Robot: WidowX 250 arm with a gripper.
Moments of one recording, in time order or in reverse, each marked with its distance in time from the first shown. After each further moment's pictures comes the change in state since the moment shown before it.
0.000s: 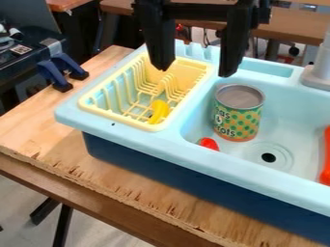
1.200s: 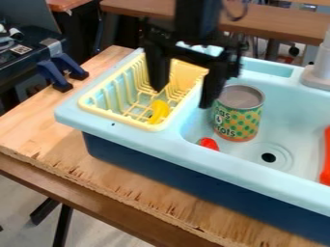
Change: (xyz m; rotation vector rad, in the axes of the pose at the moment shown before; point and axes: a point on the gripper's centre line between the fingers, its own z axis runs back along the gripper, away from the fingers) arm 0.044 0.027 -0.048 0.147 -0.054 -0.100
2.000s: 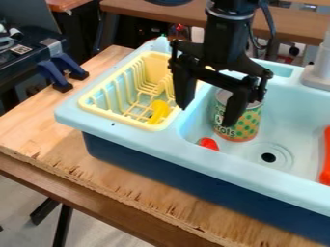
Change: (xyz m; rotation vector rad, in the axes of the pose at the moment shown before) arm 0.015 -0.029 -0.021 0.022 -0.052 -0.061
